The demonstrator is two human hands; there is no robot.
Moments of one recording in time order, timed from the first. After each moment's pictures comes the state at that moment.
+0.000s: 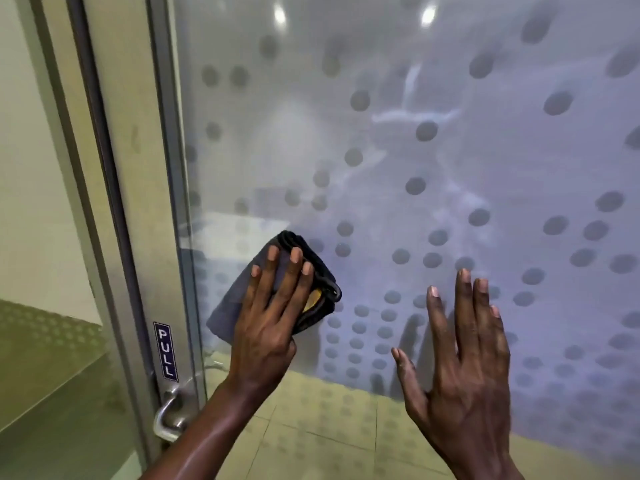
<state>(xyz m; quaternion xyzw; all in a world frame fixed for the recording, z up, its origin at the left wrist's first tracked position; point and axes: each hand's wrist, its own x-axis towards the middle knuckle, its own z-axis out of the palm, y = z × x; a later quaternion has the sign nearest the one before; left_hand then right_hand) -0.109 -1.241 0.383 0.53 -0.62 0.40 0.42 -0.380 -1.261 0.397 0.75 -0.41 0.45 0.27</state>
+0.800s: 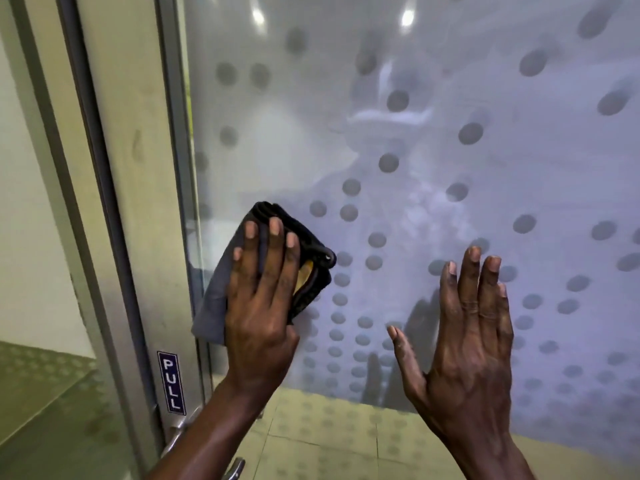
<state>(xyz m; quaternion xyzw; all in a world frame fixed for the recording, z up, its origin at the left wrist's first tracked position) -0.077 -1.239 0.431 0.52 -0.59 0.36 0.51 -0.316 -1.270 0.420 0.71 -0.43 0.48 0.28</state>
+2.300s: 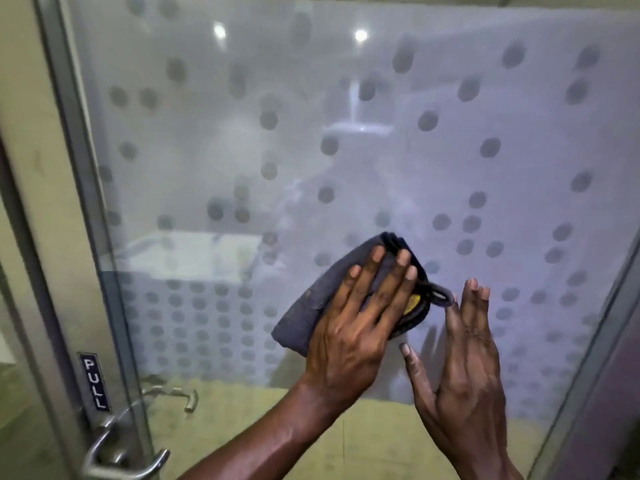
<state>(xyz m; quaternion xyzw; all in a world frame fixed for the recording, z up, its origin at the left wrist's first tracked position) -0.292 -1.263 0.430 0.41 -0.71 0.39 0.40 -0.467 -1.263 0.394 0.70 -0.46 0.50 0.20</state>
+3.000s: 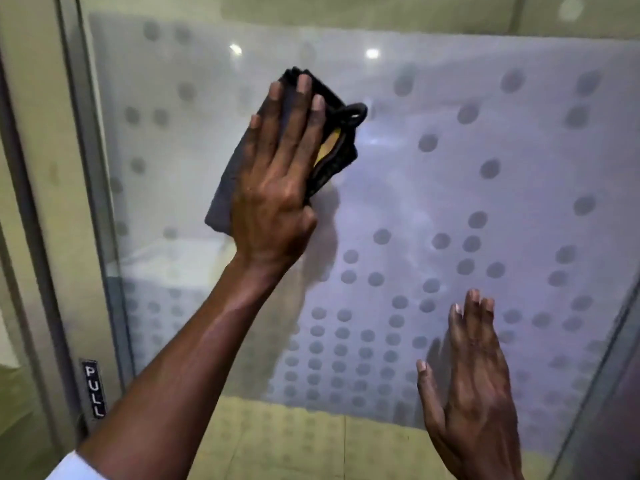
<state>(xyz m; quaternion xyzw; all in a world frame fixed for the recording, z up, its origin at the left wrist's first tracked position) -0.214 -1.276 0.595 0.43 -0.58 0.46 0.52 -0.482 -1.273 0.404 0.72 -0.42 0.50 0.23</state>
